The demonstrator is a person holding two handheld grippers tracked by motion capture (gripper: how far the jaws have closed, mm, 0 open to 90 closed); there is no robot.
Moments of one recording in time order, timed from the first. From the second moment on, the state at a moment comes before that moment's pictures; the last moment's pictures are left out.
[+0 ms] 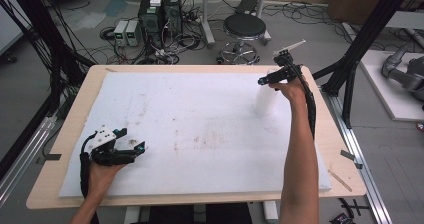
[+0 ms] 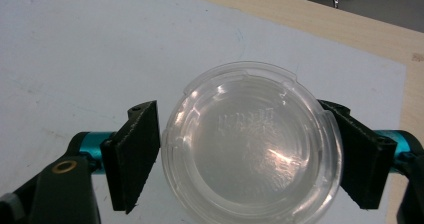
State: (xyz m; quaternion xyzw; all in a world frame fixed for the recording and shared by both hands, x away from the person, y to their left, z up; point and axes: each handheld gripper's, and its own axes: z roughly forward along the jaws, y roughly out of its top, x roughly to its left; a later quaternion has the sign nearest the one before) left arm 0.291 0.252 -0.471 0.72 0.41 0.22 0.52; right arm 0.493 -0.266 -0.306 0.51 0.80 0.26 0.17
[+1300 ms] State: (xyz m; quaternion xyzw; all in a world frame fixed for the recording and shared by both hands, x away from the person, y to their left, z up) left arm 0.291 0.252 -0.471 0.72 0.41 0.22 0.52; right arm 0.495 -0.266 -0.307 0.52 0.79 0.27 0.17
